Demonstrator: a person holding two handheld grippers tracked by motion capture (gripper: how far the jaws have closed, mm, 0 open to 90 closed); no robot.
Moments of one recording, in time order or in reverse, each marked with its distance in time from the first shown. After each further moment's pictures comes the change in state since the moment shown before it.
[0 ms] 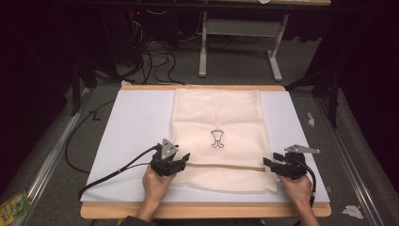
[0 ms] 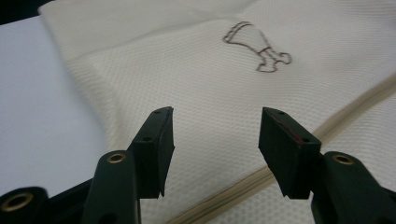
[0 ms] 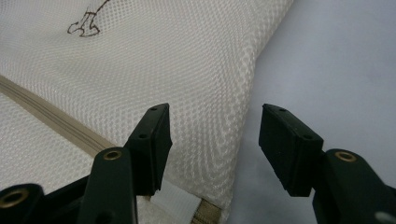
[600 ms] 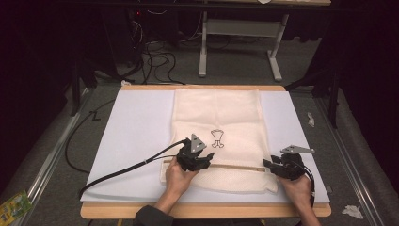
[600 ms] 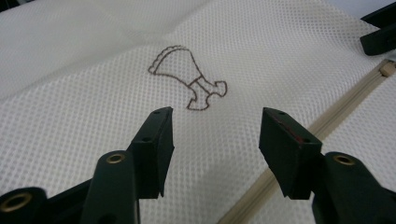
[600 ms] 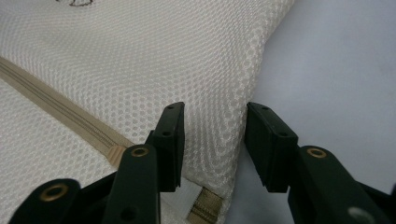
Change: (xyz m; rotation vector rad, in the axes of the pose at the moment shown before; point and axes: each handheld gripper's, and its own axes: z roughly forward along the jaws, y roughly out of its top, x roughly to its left) left arm -0.046 0.043 0.050 0.058 -0.090 0.067; right arm 0.006 0.001 0.005 0.070 -0.032 -0.081
